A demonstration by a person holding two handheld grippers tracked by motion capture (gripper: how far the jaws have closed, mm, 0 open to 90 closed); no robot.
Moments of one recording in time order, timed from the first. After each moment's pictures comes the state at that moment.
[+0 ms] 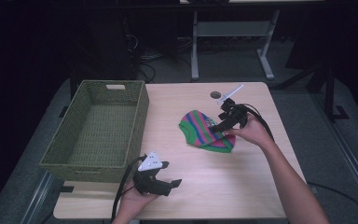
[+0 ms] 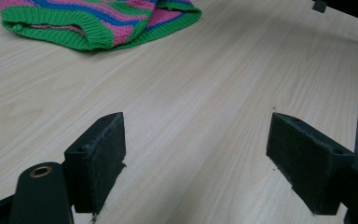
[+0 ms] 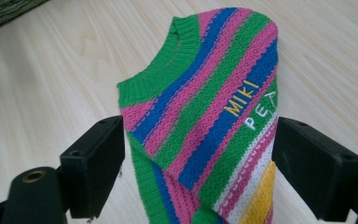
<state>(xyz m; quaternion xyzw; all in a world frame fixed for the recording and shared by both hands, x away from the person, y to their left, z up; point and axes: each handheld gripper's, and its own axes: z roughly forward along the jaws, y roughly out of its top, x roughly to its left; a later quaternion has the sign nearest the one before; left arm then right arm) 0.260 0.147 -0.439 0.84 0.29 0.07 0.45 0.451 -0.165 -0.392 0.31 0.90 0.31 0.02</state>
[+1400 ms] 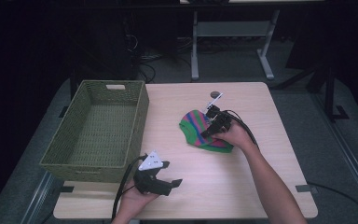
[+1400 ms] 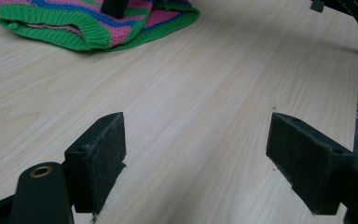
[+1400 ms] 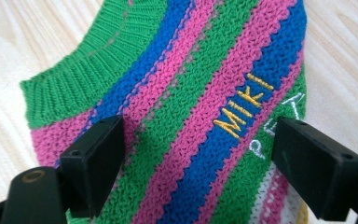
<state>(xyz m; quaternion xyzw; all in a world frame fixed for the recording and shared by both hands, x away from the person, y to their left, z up) 0.262 0.146 -0.439 0.84 0.28 0.07 0.45 0.478 -0.125 -0.449 0.34 0.91 0.23 0.04</state>
